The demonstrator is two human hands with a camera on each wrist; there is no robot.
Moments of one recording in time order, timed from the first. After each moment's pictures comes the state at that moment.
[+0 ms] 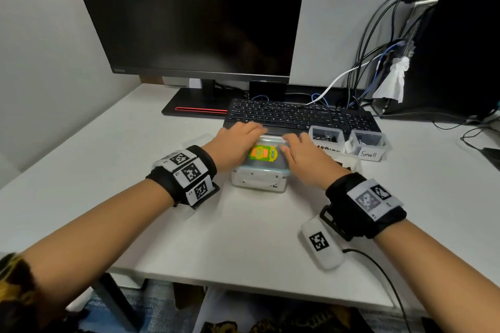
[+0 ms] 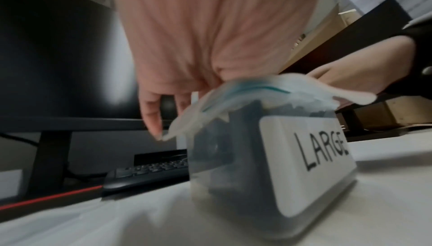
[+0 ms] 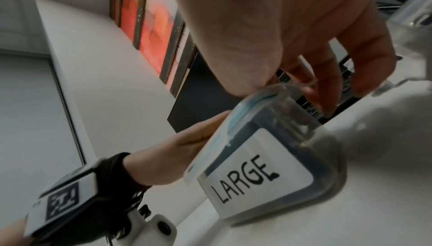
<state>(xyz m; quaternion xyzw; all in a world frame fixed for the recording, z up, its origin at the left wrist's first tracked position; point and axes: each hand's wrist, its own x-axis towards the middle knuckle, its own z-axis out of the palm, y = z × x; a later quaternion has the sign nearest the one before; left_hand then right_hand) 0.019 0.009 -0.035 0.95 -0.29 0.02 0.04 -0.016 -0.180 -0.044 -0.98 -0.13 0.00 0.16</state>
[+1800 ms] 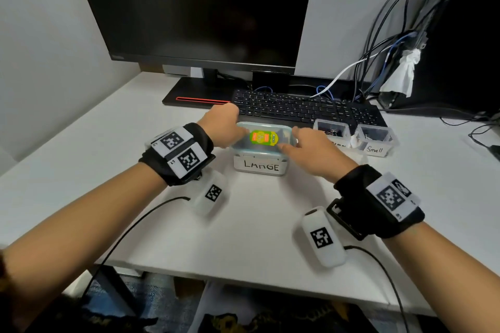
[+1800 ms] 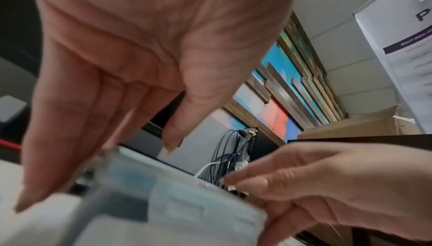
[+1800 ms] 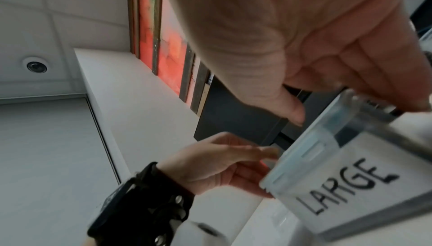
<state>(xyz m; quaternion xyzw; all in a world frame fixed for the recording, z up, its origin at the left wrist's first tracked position) 0.013 0.018 0.003 0.98 -0.08 -0.03 0.20 -0.026 -0.167 -0.016 -0.97 -0.04 0.04 0.25</state>
